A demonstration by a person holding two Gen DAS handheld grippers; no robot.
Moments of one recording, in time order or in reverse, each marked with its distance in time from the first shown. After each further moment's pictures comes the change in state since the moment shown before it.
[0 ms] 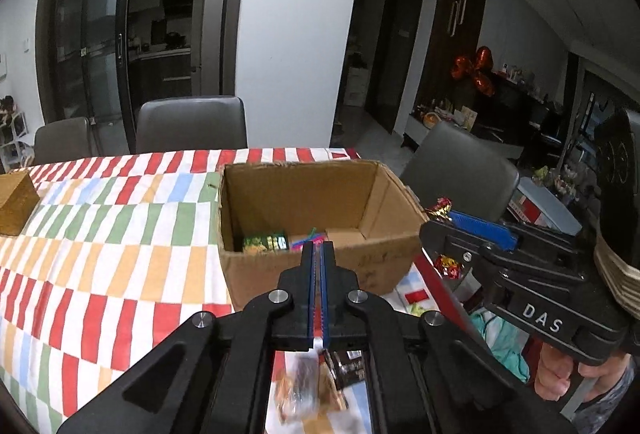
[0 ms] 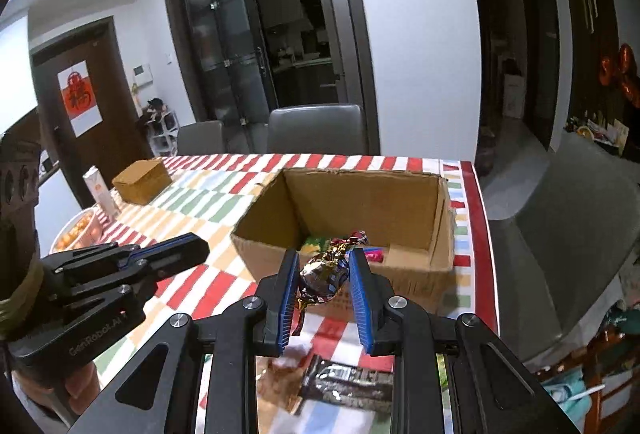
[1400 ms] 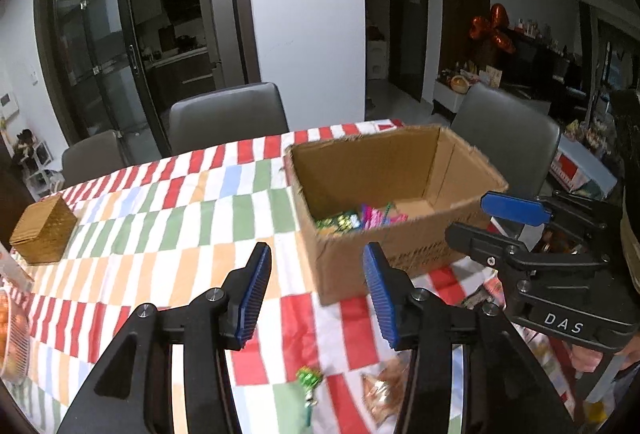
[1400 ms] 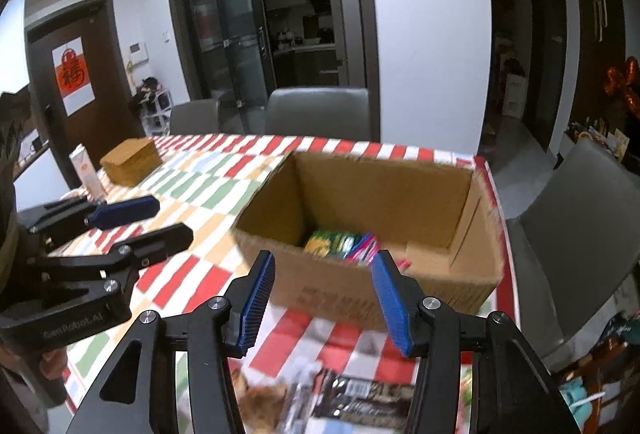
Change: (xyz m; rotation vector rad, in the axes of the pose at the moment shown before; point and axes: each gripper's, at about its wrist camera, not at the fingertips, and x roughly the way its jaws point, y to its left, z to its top) left arm 0.007 0.045 -0.010 0.138 0.082 0.146; right arm 0.047 0.035 -0.011 -0.054 0.059 -0.028
